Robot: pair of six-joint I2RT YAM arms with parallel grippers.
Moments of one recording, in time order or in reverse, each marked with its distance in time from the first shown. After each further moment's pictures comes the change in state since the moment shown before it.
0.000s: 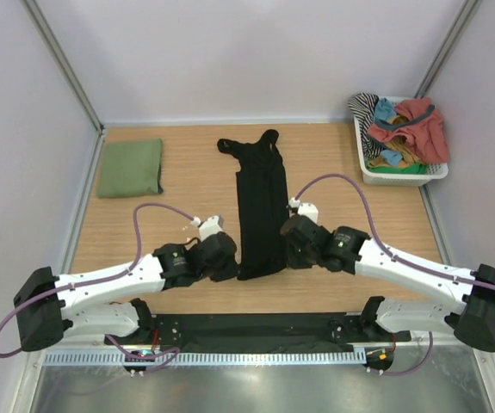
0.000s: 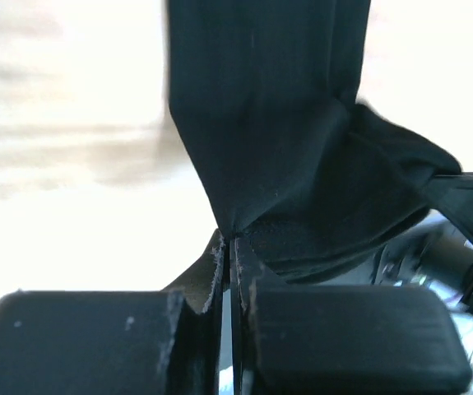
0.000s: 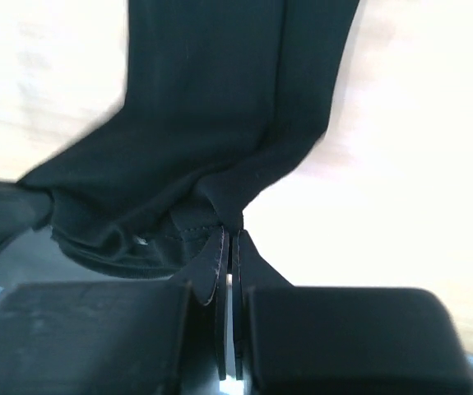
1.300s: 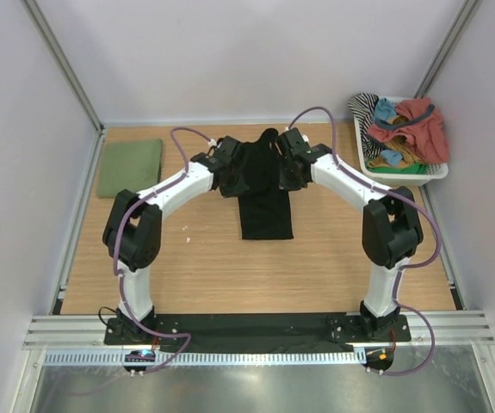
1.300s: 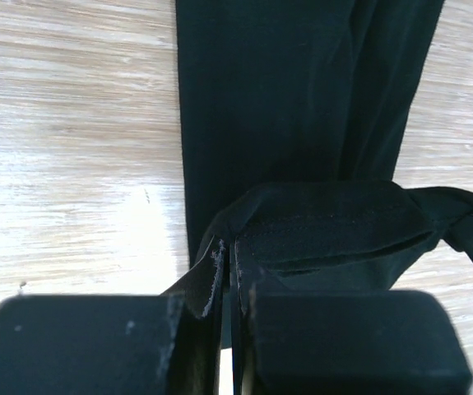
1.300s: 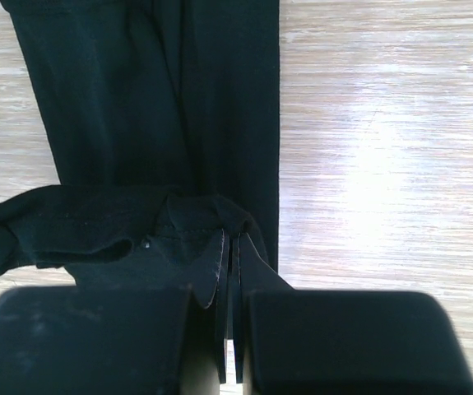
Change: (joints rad) left arm 0.544 0.804 0.838 -0.120 0.166 0.489; right arm -0.513 0.756 0.699 0.042 -0.066 -0.365
